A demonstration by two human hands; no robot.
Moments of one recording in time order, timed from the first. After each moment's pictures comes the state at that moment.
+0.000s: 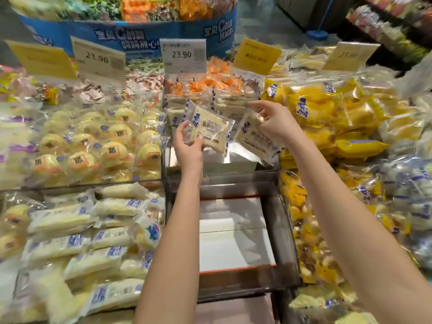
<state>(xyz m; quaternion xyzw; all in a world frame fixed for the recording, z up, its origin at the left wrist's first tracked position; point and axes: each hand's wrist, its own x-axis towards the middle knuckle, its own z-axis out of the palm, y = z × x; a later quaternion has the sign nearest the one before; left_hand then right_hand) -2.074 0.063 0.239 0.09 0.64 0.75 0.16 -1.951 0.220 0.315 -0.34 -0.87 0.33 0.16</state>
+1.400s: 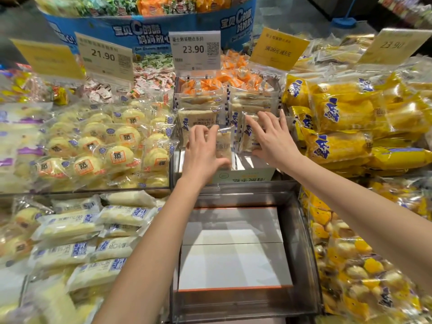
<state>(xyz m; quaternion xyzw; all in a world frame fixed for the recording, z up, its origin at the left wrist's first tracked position) -2.115 0.070 0.223 0.44 0.87 0.21 0.00 -1.989 0.240 0.221 -0.18 -0.97 -0.08 0.11</state>
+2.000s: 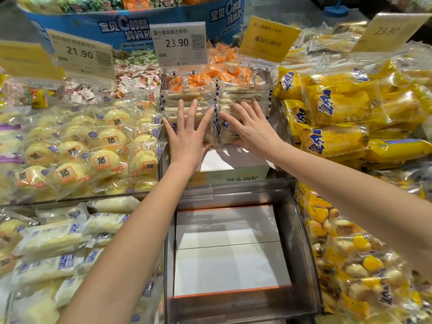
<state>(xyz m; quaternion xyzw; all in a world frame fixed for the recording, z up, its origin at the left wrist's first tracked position) -2.151 0.094 0.208 0.45 0.89 0.02 -0.10 -2.023 0.253 0.213 -0.11 -0.98 -0.12 0.12</state>
